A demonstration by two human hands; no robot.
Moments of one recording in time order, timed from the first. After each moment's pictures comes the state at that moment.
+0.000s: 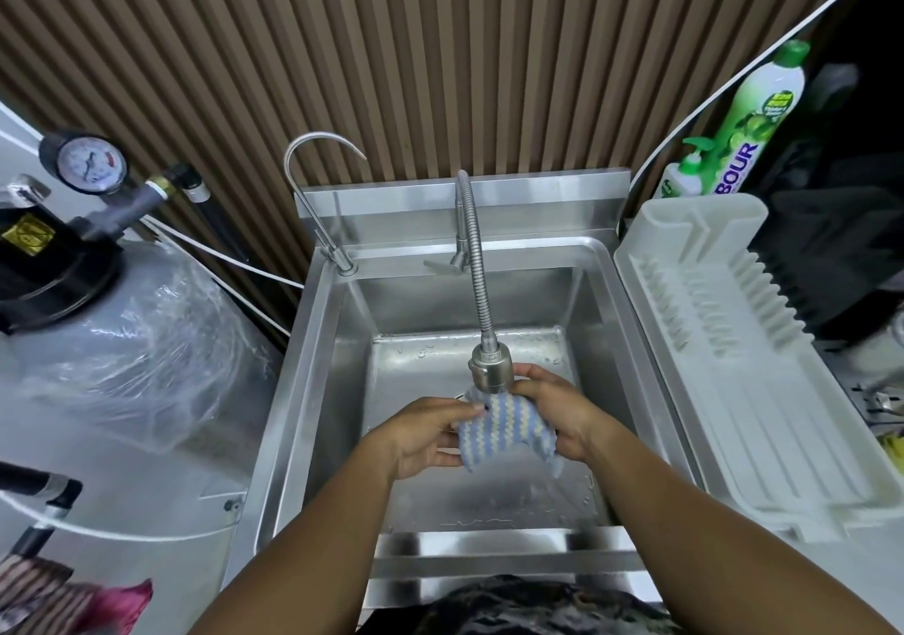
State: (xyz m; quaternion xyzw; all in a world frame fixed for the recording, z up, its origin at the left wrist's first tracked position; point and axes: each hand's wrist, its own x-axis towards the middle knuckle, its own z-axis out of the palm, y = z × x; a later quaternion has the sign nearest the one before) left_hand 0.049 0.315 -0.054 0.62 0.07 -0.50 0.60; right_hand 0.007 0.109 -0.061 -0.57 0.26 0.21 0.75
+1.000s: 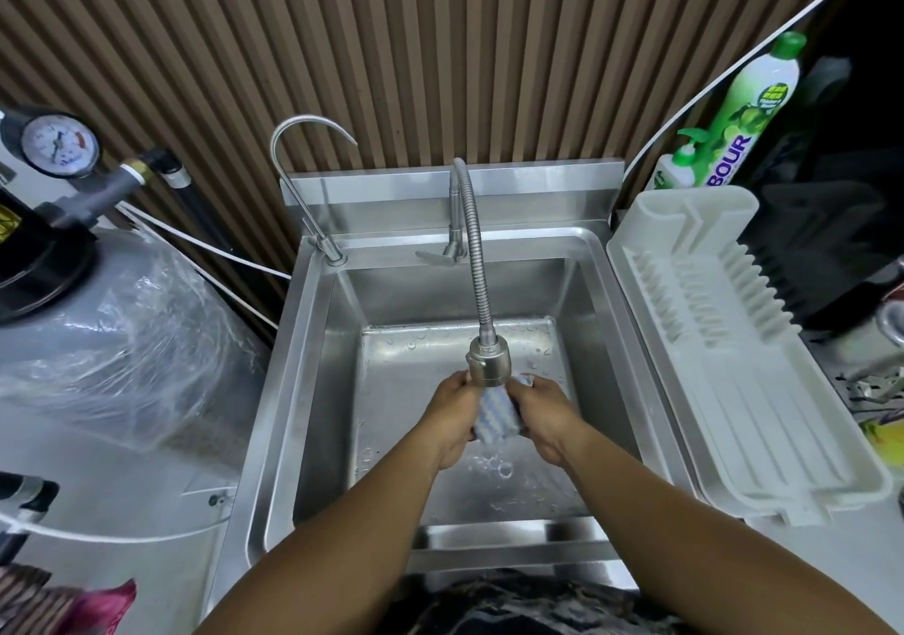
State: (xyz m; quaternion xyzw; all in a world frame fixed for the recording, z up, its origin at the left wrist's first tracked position) left_hand 0.044 0.260 -0.068 0.68 0.12 -0.37 0.62; right_hand 0.001 0.135 -0.067 -0.61 0.35 0.13 0.70
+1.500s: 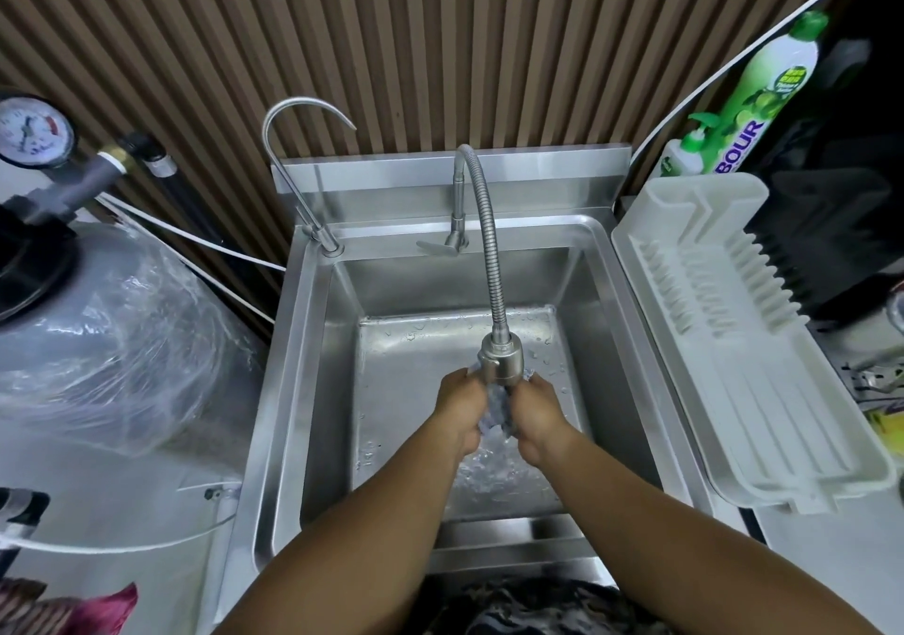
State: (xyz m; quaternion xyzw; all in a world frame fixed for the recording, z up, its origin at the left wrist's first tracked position) left_hand 0.056 0.251 -0.074 0.66 0.24 -0.37 0.61; right_hand 0.010 0.170 -0.067 -0.57 0.43 0.08 0.70
